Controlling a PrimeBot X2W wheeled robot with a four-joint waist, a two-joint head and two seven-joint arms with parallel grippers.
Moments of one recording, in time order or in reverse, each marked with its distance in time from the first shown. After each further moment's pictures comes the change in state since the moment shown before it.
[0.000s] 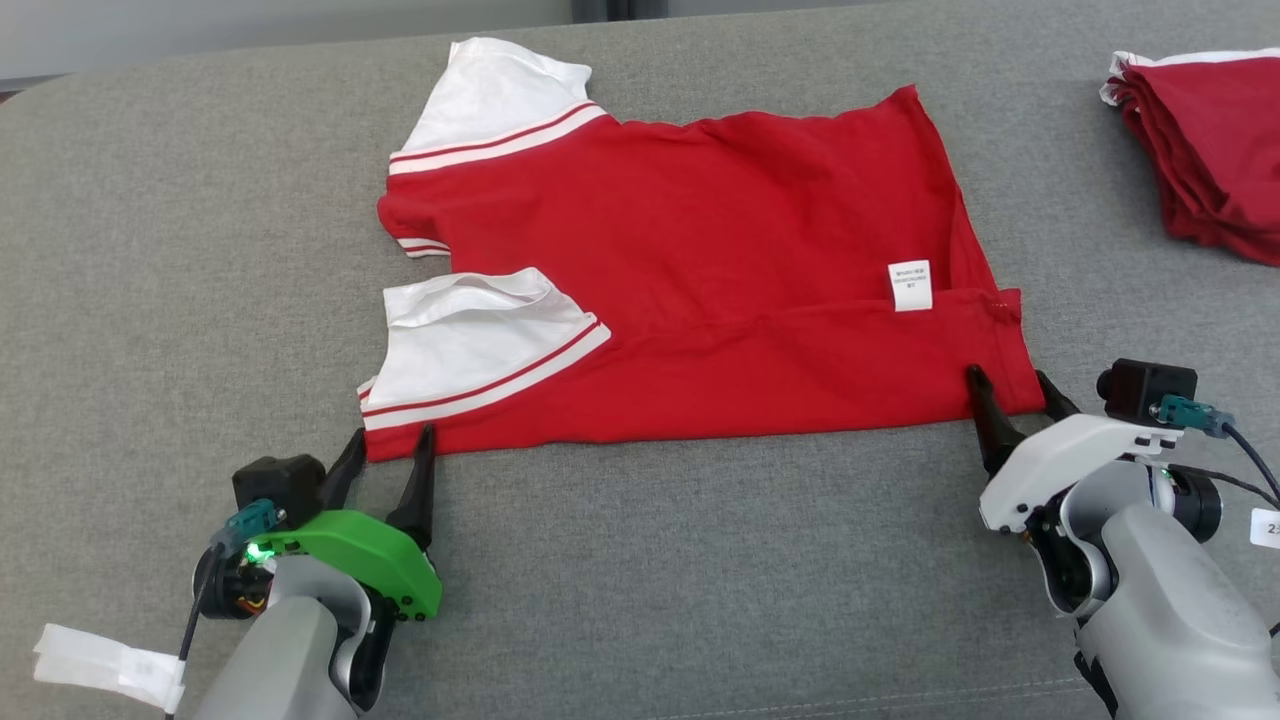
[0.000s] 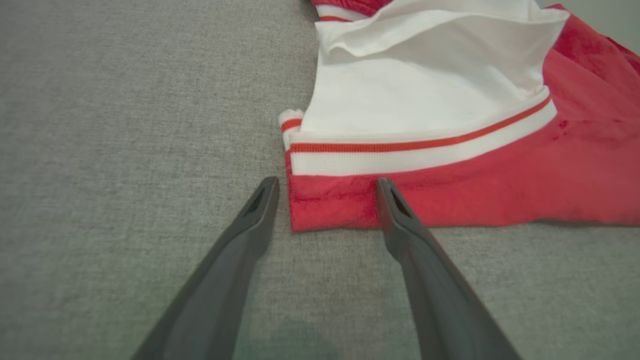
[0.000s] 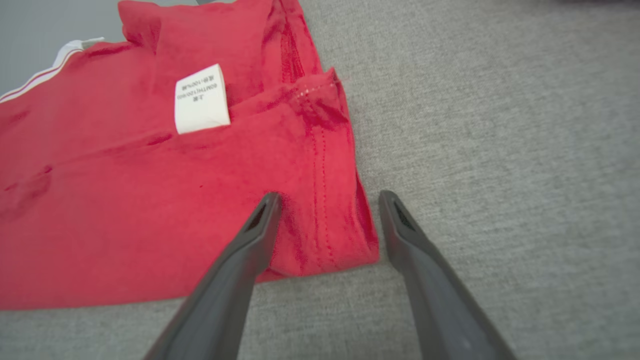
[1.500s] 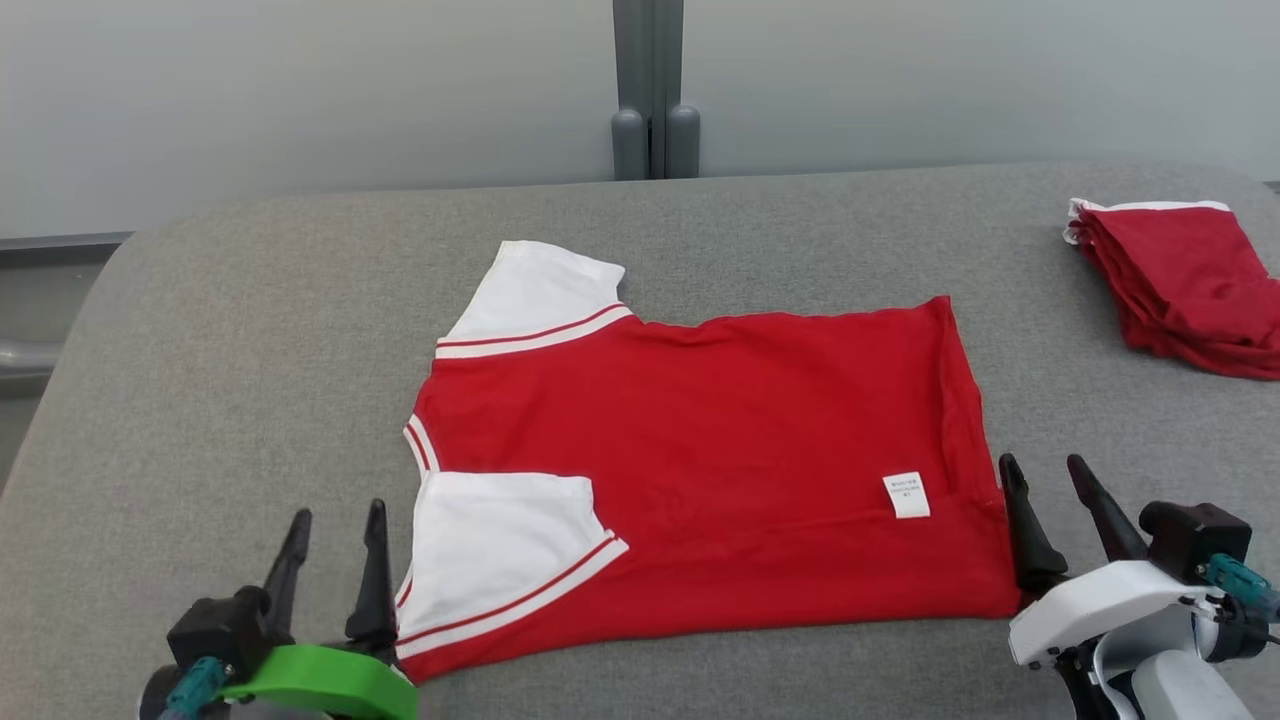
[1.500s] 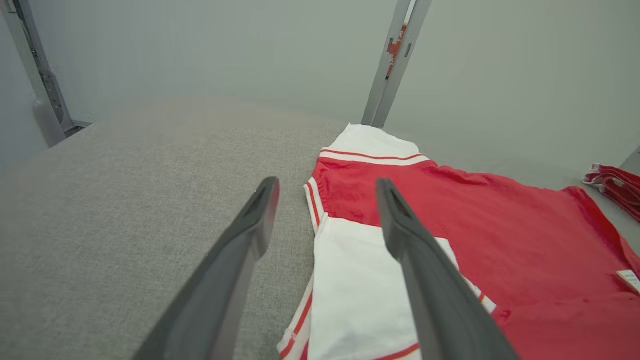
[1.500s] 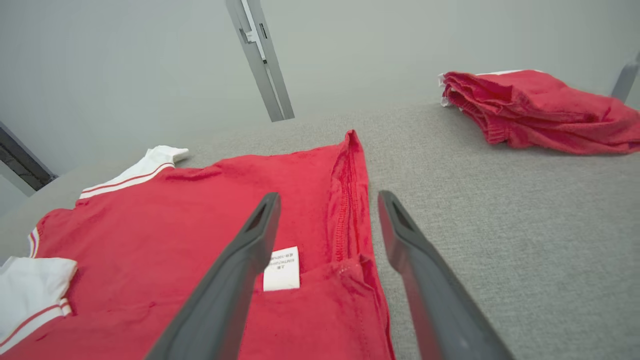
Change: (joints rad) left arm 0.402 -0.074 0.258 -0.482 0.185 0.042 0.000; right arm 0.350 0.001 -0.063 -0.334 -0.094 0.000 -0.157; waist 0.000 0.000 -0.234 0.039
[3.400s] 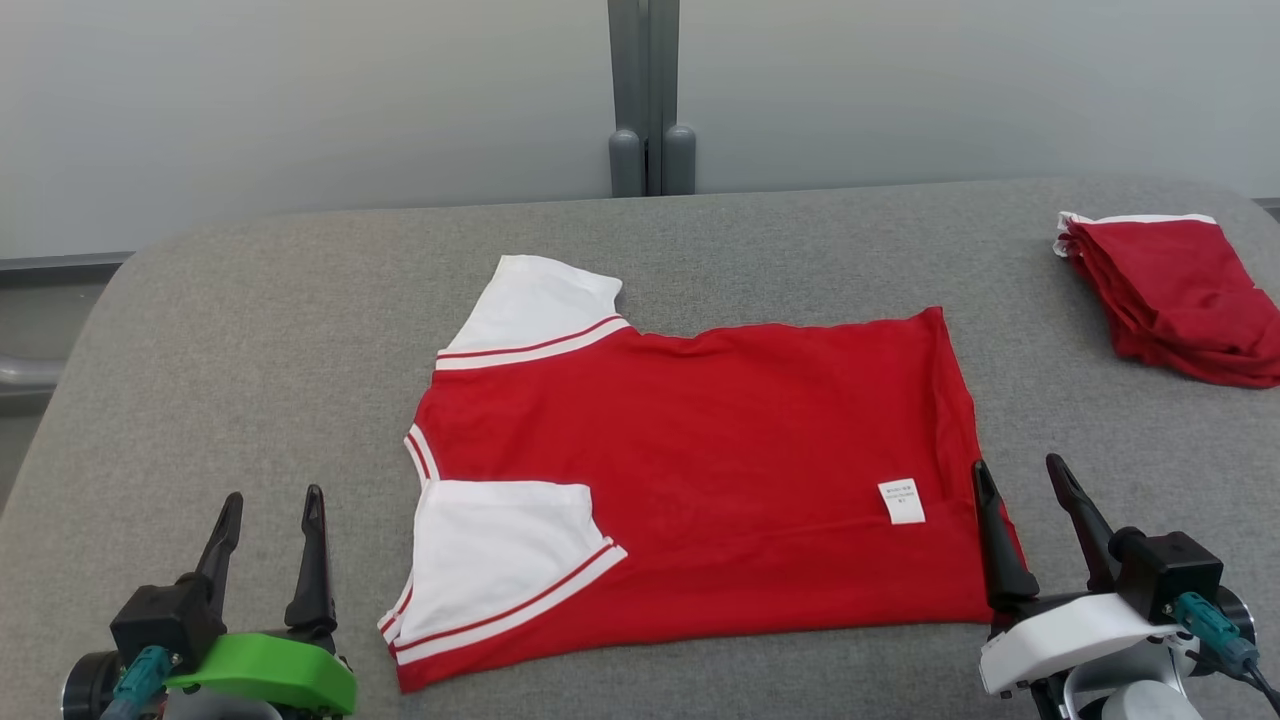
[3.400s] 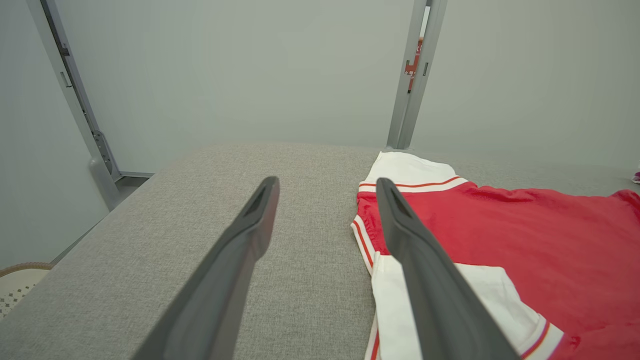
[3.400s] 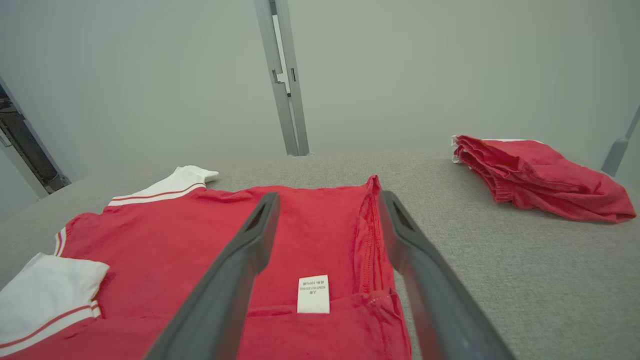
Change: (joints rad) left arm -0.025 0.068 0.071 -0.016 0.088 0.003 0.002; right arm 0.086 0.094 -0.044 -0.168 -0.215 0.000 -0.035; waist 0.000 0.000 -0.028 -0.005
